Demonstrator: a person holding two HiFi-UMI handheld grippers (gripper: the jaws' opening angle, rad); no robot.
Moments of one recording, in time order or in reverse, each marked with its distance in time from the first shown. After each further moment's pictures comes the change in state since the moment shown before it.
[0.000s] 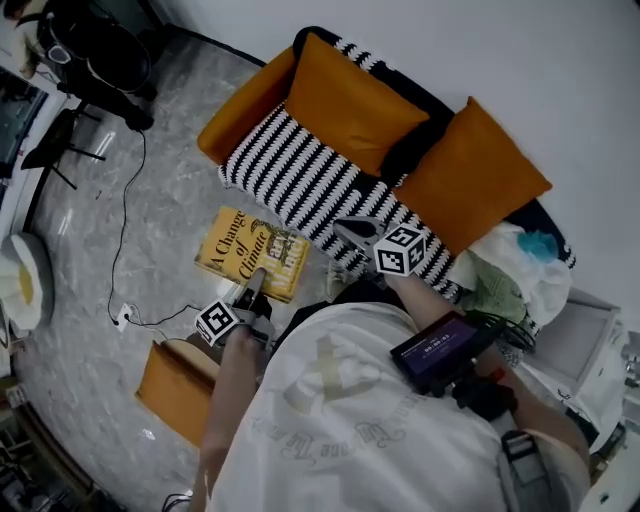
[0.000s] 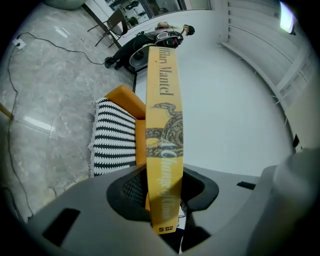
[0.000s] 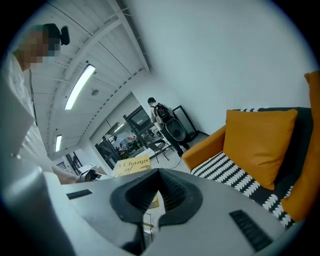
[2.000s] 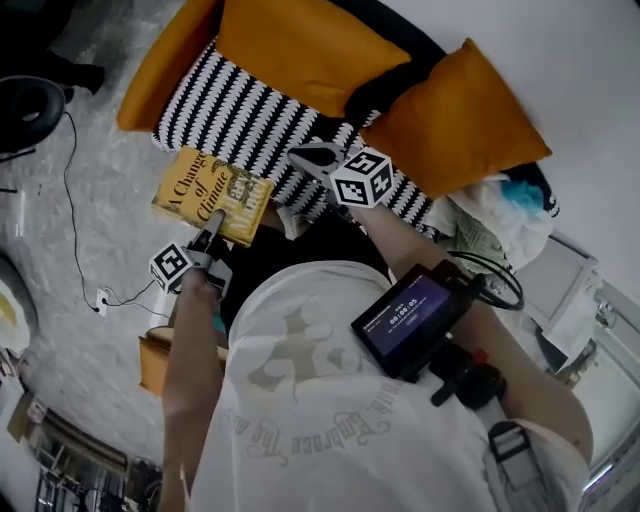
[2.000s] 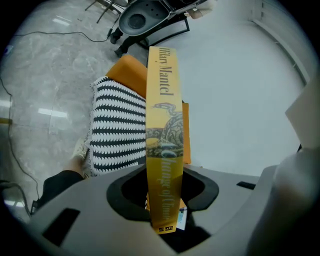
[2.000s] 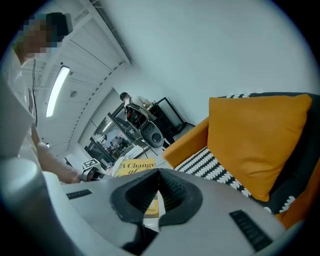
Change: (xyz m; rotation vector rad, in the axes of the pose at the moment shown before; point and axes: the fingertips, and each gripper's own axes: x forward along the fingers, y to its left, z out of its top) left arm 0.157 0.049 0.063 -0.107 0.242 0.184; right arm 0.069 -0.153 0.031 0.118 0.091 -0.075
